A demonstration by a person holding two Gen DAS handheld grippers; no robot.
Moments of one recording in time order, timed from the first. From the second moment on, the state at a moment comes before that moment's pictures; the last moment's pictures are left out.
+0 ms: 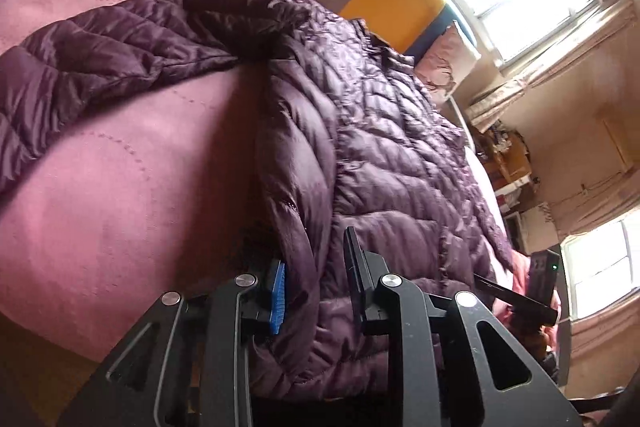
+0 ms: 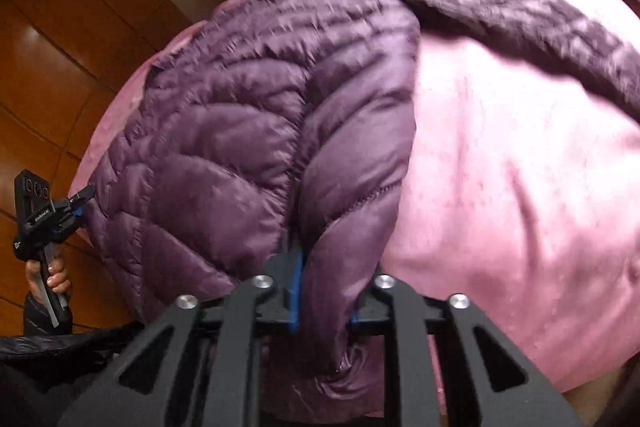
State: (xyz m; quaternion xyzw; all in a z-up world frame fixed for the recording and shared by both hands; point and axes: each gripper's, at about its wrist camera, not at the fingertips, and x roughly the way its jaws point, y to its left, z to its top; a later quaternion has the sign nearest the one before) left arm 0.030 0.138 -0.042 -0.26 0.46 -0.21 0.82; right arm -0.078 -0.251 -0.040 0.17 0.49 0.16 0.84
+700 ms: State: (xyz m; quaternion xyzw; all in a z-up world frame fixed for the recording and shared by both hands) left arm 0.004 0.113 -0.066 -0.20 0.50 -0.23 0.81; right arm -0.095 -0.270 -0.054 0.10 0.52 0.07 0.85
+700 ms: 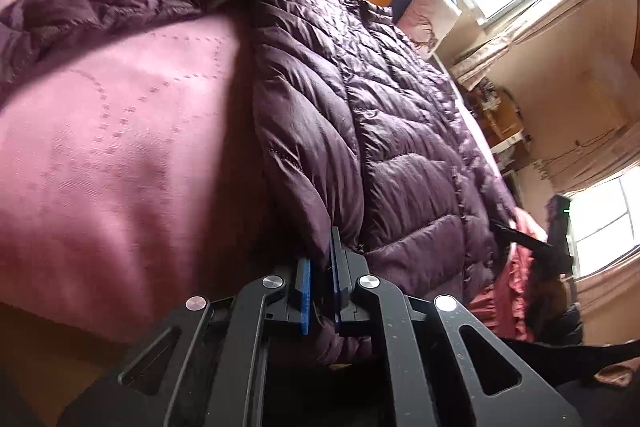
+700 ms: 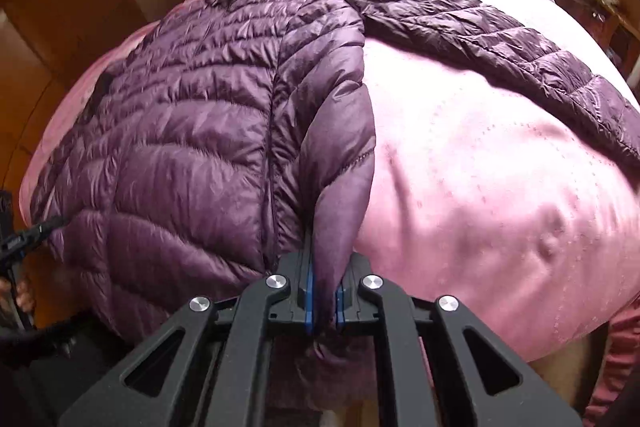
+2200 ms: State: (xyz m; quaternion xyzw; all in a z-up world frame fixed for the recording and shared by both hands) left arm 0.081 0.400 -0.048 -0.20 0.36 0.35 0.84; right arm 0.019 -0.098 -0.079 0.02 0.47 0.11 0.87
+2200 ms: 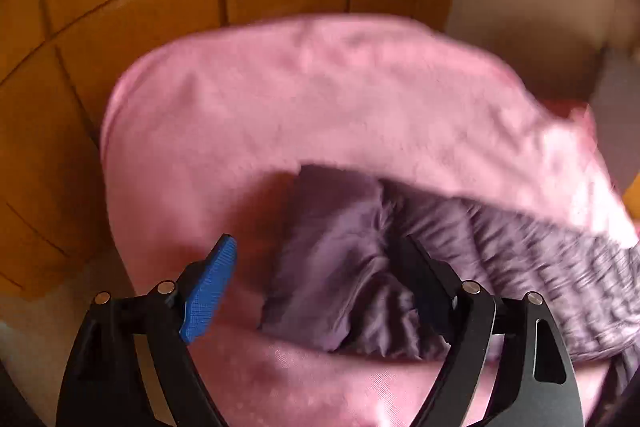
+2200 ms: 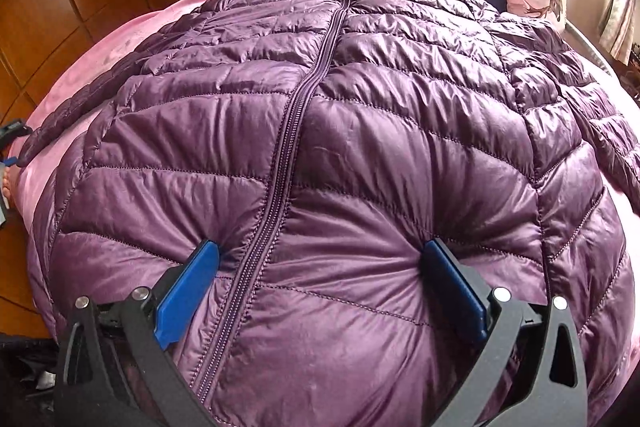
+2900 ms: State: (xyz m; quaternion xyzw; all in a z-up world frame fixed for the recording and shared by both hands) left arm 0.129 -0.007 -0.046 -0.10 0.40 -0.15 0.90; right arm -0.025 -0.218 -0.066 0.14 0.45 0.05 0.88
